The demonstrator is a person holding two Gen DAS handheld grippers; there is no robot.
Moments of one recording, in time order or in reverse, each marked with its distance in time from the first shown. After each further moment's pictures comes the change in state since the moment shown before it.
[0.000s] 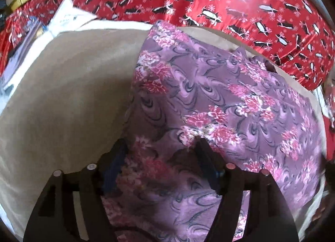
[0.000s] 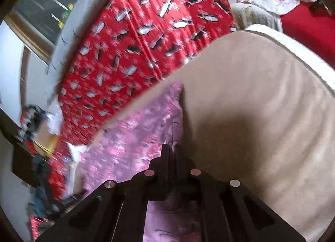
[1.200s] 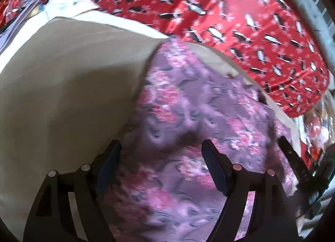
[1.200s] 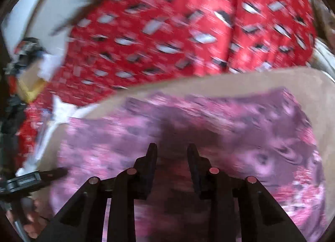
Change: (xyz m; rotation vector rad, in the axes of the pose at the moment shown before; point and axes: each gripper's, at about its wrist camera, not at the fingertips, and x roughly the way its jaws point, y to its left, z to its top) left arm -0.005 0.027 0.020 -0.125 -0.006 -0.175; right arm 0.101 0.181 -0.019 -0.412 -0.043 -0.004
